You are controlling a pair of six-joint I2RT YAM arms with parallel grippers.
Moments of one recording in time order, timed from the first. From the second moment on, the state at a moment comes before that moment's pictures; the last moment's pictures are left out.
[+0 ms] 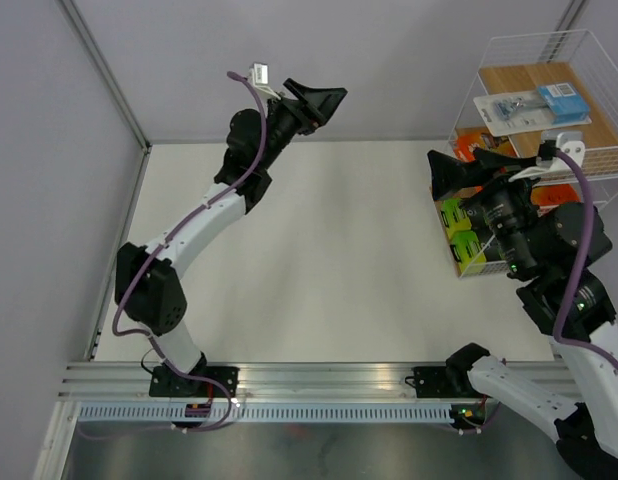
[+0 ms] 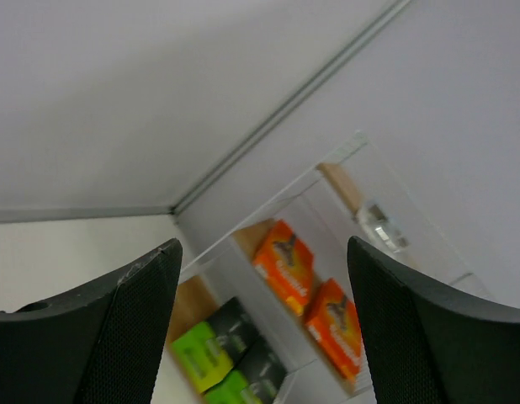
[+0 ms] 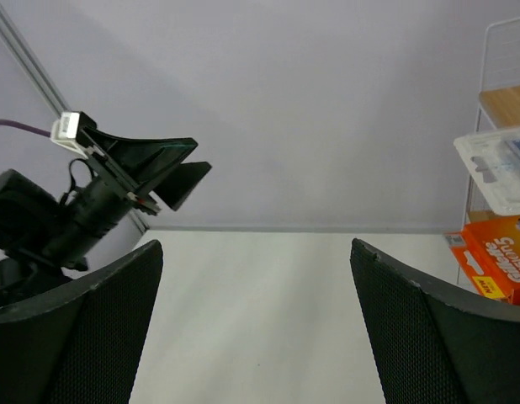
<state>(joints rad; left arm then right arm) -0.55 1.74 1.57 0.52 0.13 -0.93 0.55 0.81 1.38 -0.33 0.28 0.25</state>
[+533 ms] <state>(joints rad) -0.37 1.17 1.12 -0.25 -0.15 -0.54 0.55 1.02 1.05 -0.11 0.30 0.29</state>
